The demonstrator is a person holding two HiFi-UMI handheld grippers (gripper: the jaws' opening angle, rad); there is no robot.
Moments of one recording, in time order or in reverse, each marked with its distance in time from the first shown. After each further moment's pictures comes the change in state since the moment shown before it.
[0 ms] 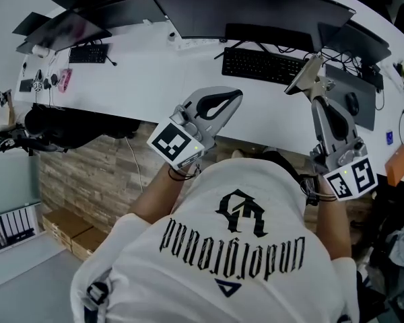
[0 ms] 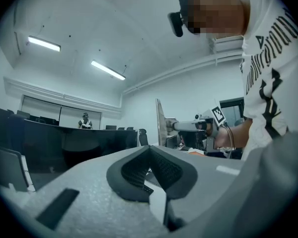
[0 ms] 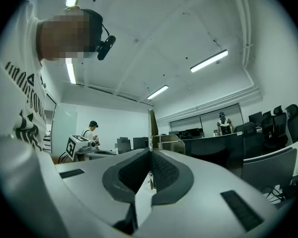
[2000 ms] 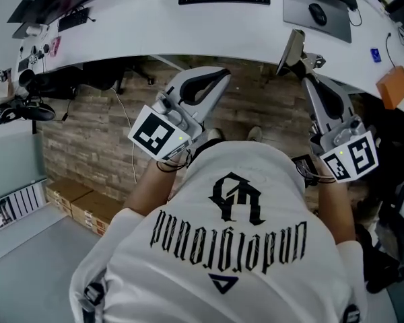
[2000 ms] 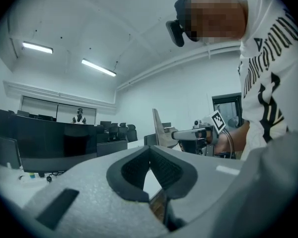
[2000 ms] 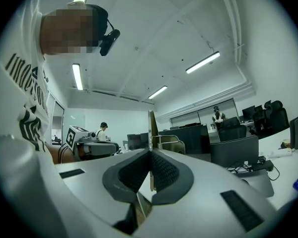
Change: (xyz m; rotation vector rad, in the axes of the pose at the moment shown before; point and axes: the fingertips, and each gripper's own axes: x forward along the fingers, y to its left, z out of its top) left arm 0.016 -0.341 0.006 0.006 0.051 0.016; right arm -0.331 0.052 -0.022 0.057 0.039 0.026
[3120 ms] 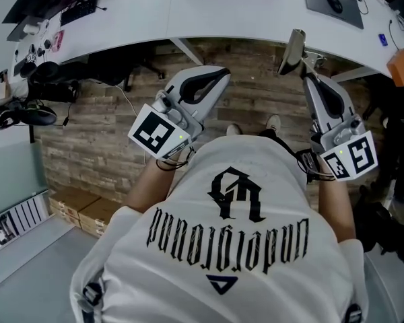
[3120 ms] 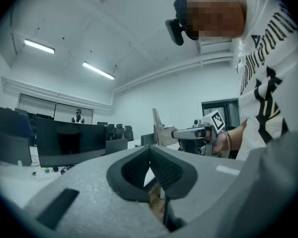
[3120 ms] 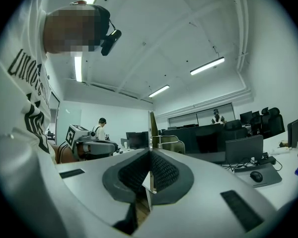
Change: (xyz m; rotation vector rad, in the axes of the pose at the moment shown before) left arm -0.206 0.025 -0.026 -0.002 -0.021 -0.079; right arm 0.060 0.199 -0.036 -0.047 0.003 -0.083
